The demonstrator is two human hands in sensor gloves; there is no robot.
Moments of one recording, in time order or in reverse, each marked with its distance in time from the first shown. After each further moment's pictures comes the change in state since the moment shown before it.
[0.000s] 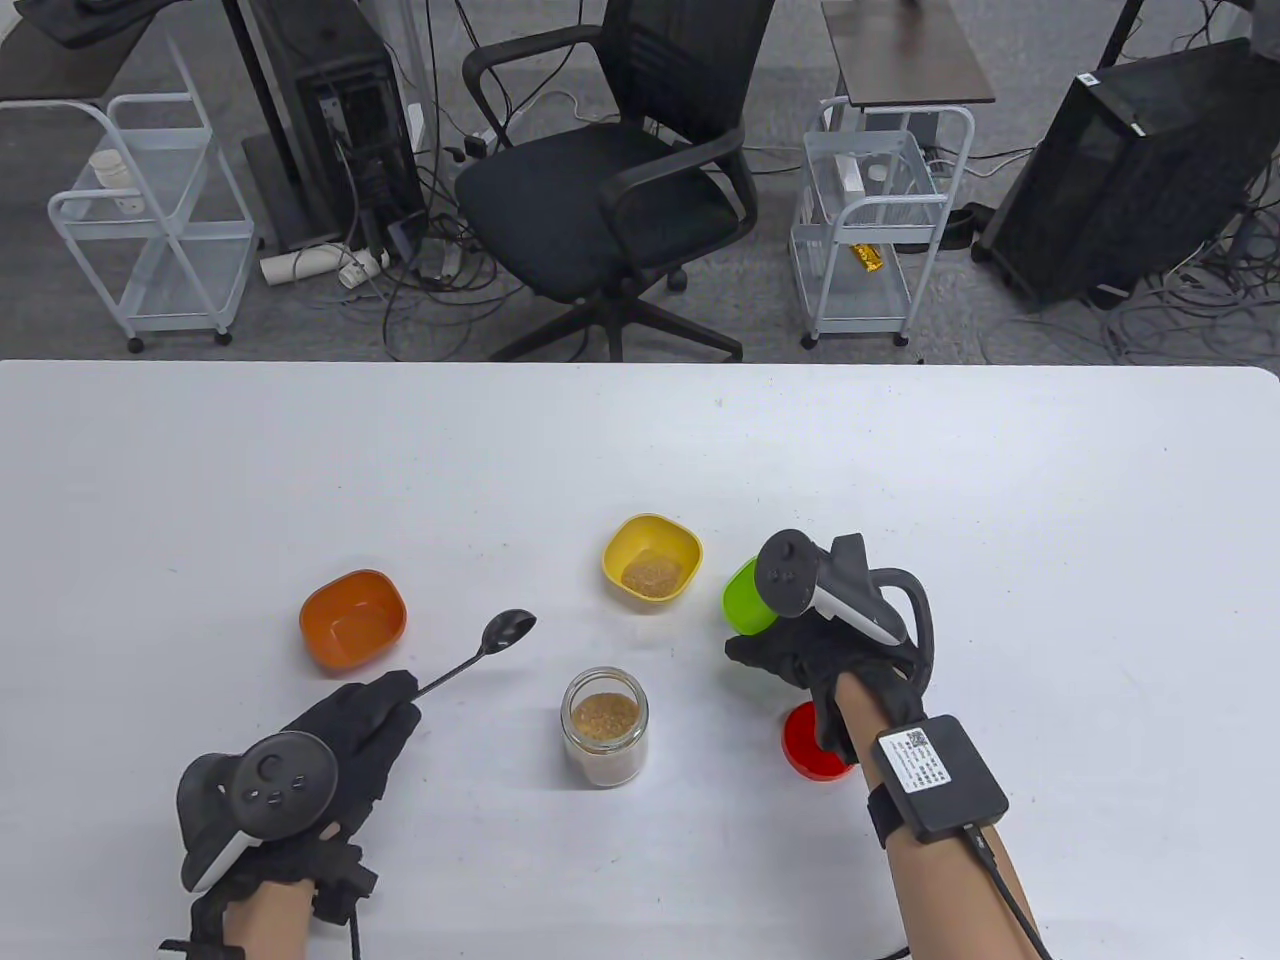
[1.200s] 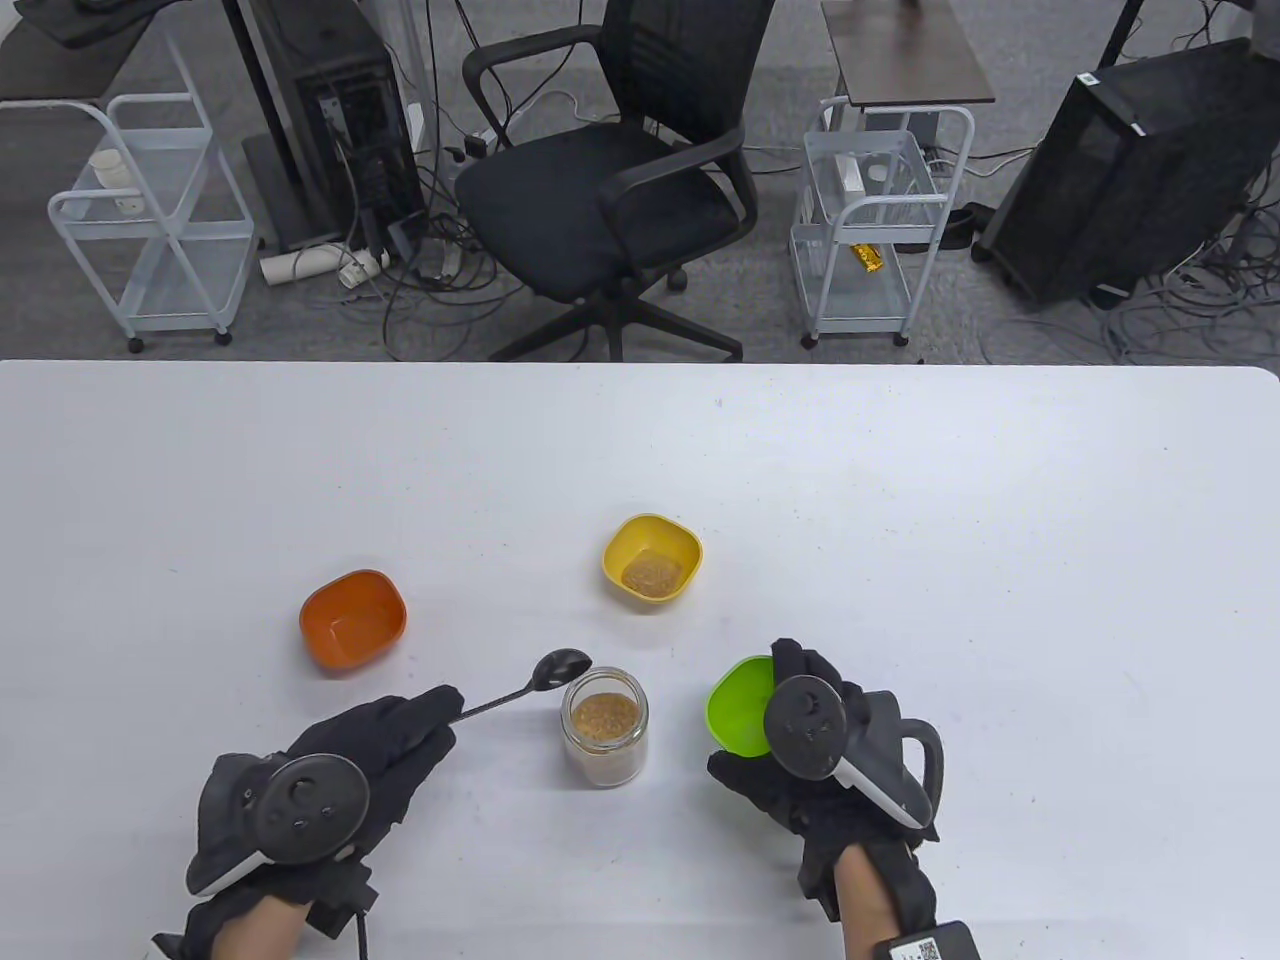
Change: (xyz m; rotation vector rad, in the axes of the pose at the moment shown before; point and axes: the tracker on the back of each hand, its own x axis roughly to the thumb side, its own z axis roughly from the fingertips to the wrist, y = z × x) left_hand 0.049 0.024 0.001 -0.065 -0.226 -0.103; right_hand 0.019 0.031 0.105 -0.128 -0.008 -0.148
